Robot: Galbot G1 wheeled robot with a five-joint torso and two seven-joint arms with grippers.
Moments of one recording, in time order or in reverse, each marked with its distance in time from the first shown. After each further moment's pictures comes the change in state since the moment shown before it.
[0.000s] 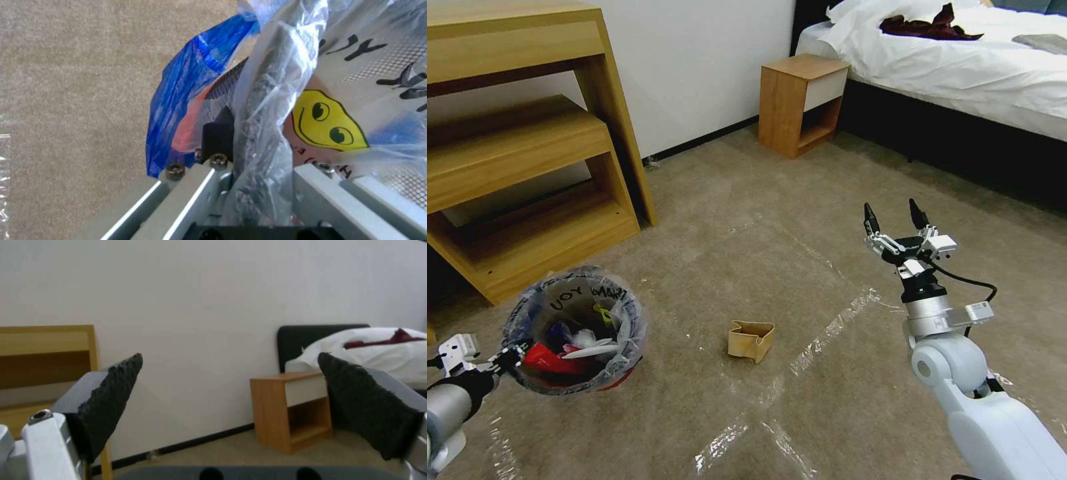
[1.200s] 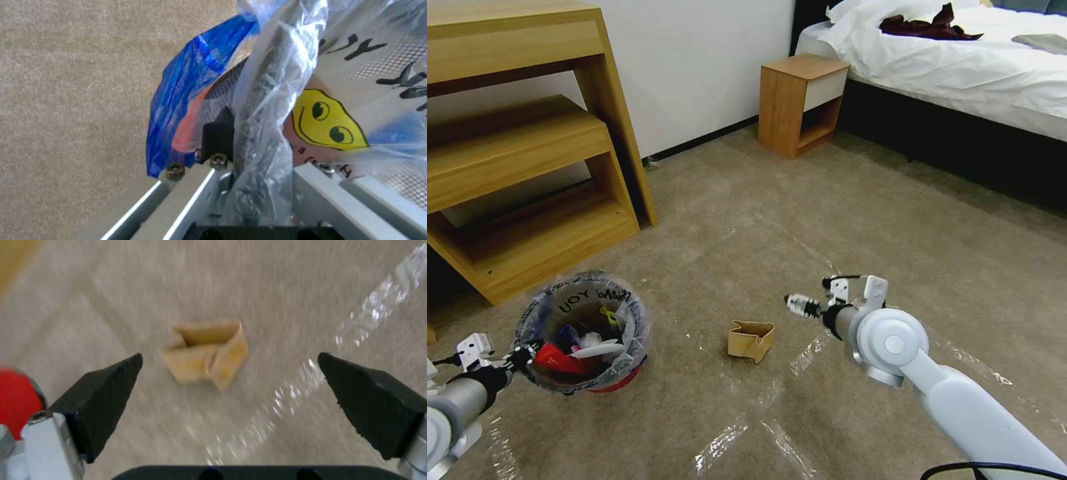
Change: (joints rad) left arm -0.058 0.007 0.065 0.075 0.025 0.001 0.003; right arm 0.311 -0.083 -0.445 0.110 0.974 -0.947 0.928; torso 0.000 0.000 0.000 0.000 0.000
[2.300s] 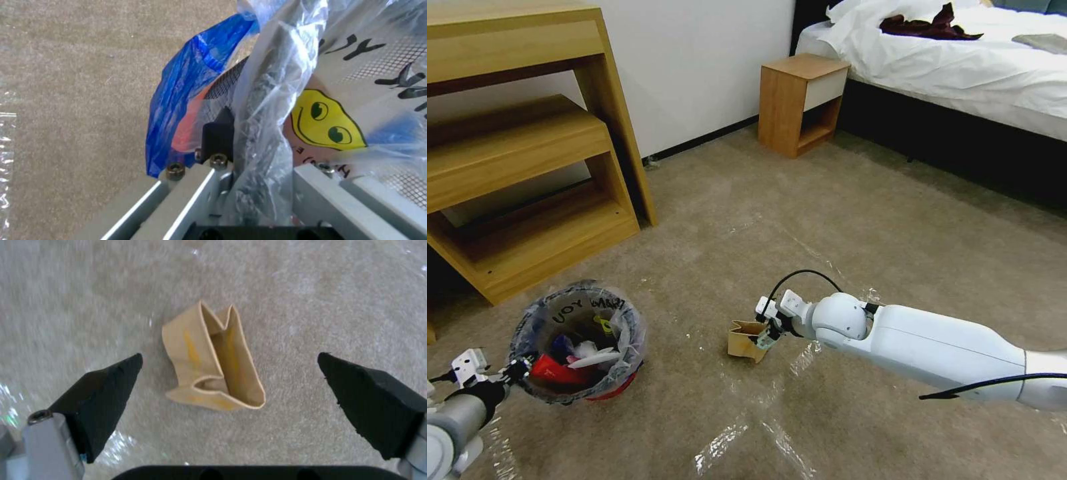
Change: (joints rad) left arm 0.014 -0.078 -0.015 0.021 0.085 -0.021 0.051; right arm 0.722 -0.066 -0.946 -0.390 -1.003 0.037 -1.074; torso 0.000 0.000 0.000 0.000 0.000
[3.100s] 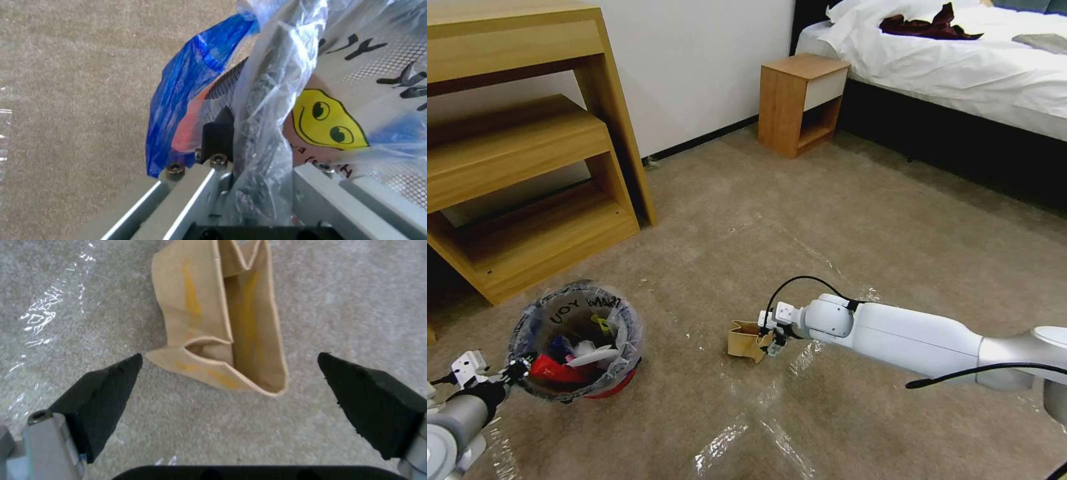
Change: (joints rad) left arm -0.018 -0.025 -0.004 0.022 0.007 -0.007 0.009; right arm 0.016 0.162 -0.100 -0.295 -0.149 0.053 -0.135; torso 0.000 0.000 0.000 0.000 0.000
